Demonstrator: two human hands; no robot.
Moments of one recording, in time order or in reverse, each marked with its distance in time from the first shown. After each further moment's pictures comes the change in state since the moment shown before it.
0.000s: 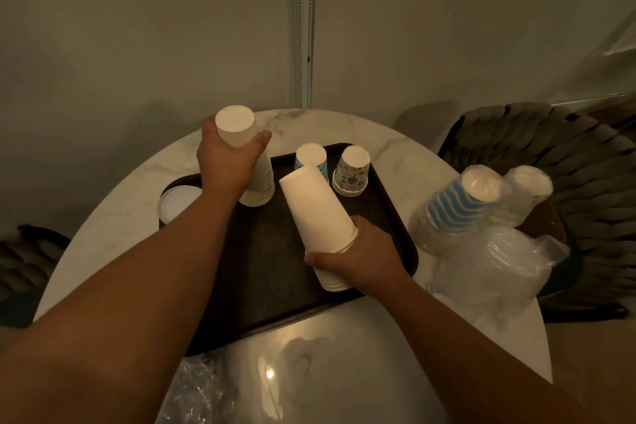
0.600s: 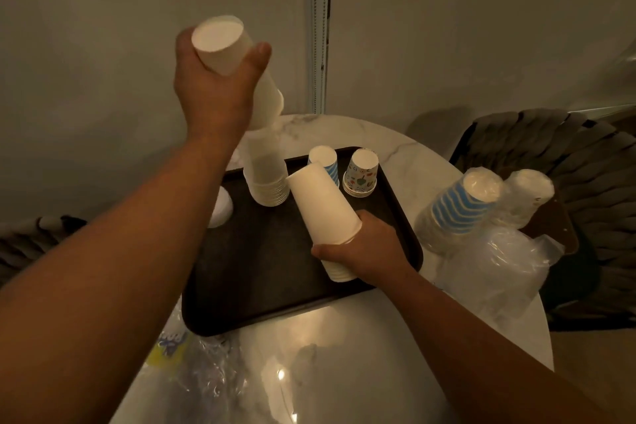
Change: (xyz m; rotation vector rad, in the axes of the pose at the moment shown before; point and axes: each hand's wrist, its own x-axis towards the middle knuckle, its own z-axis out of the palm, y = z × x) left_hand -0.004 0.109 -0.052 -0.238 0.165 0.266; right_hand -0.007 -0.010 -0.005 -0.026 0.007 -0.054
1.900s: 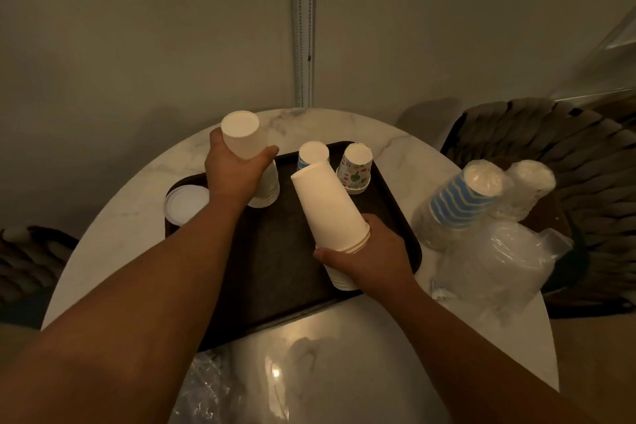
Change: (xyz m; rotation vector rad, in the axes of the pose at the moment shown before) left_hand -0.045 -0.124 0.018 0.280 -0.209 -0.248; right_hand -0.008 0.015 0.008 0.100 0.104 0.034
